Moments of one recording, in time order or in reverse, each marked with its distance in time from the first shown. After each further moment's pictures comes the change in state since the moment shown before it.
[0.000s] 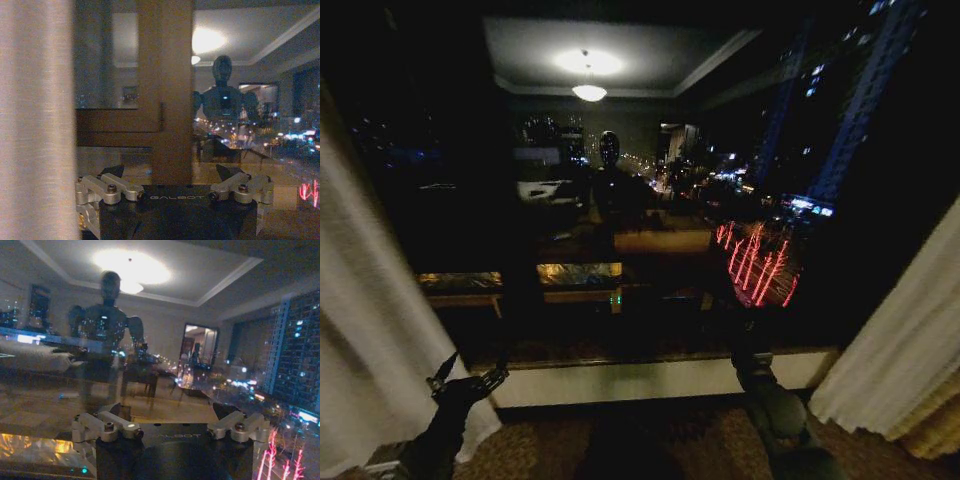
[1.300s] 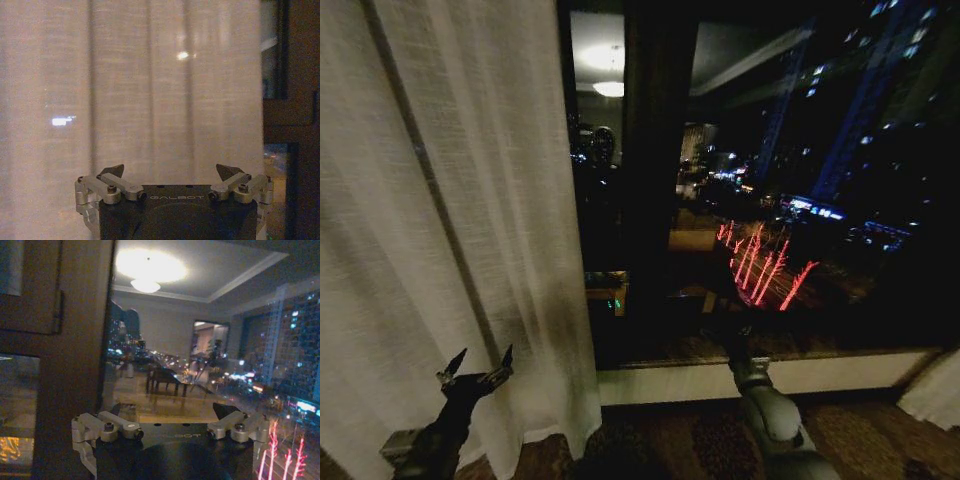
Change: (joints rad) left arm -0.127 0.121 0.031 0.130 -0.053 0.009 0.003; right arm 0.006 0.045 -0.003 -0.041 -0.014 0.031 0.001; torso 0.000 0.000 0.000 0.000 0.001
